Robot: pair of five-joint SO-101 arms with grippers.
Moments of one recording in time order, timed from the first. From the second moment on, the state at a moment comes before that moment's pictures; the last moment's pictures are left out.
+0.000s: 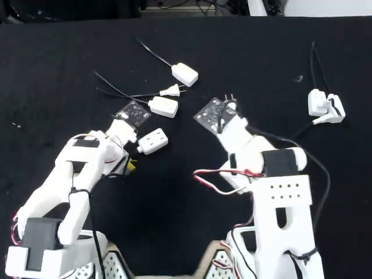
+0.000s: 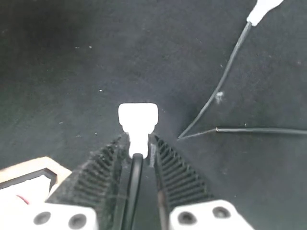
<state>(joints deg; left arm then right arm) -2.4 -12.1 53.4 32.9 -39.8 -5.2 -46.4 40.6 88.0 40.2</state>
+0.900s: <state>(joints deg) -14.3 -12.2 45.9 35.4 -36.1 -19.2 -46.4 41.6 79.1 35.4</state>
